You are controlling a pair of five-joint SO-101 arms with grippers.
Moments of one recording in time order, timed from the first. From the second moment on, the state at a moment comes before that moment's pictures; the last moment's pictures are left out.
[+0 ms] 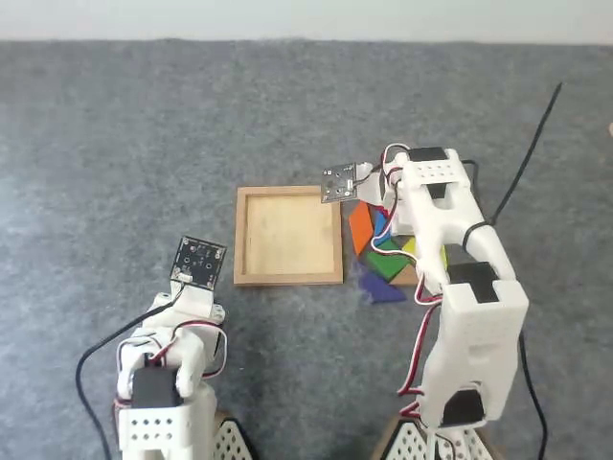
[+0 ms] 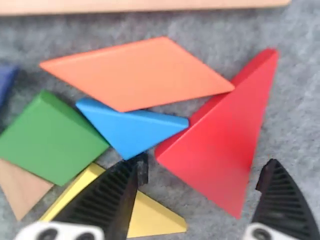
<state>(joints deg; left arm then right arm) -8.2 -103.1 96.9 72.0 -11.1 -10.5 28.5 -0.3 61.5 82.2</state>
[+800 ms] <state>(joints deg) -8.2 -103.1 96.9 72.0 -11.1 -13.5 28.5 -0.3 56.8 76.2</state>
